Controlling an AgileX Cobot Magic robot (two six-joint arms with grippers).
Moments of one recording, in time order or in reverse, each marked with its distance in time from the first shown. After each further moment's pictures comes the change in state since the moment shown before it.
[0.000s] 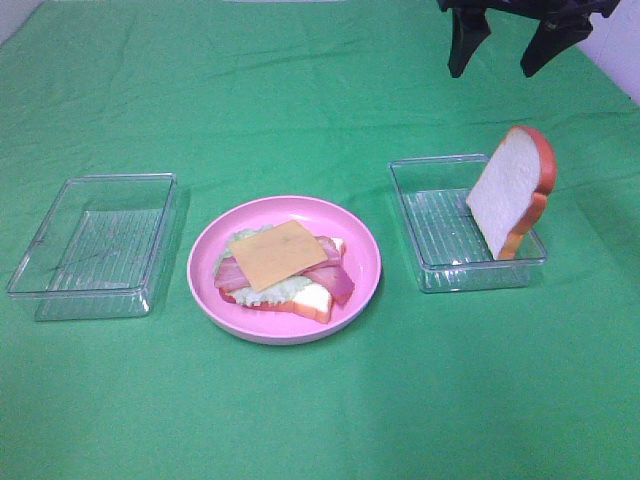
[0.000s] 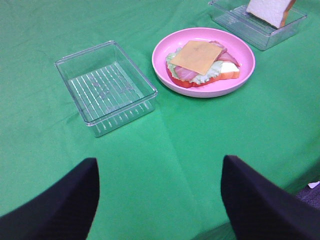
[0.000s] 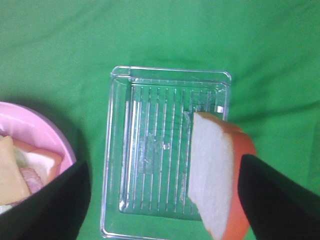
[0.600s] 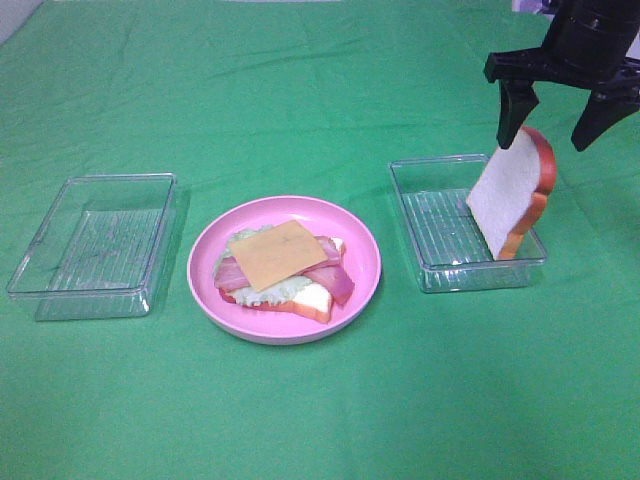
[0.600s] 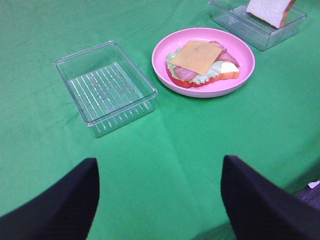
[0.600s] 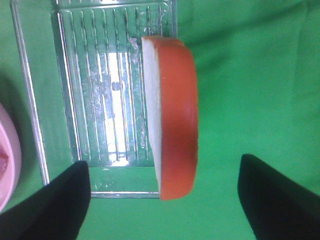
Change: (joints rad) left arm 0.000 0.000 0.000 0.000 0.000 0.000; right arm -0.094 -0.037 0.247 0.001 -0.002 -0.001
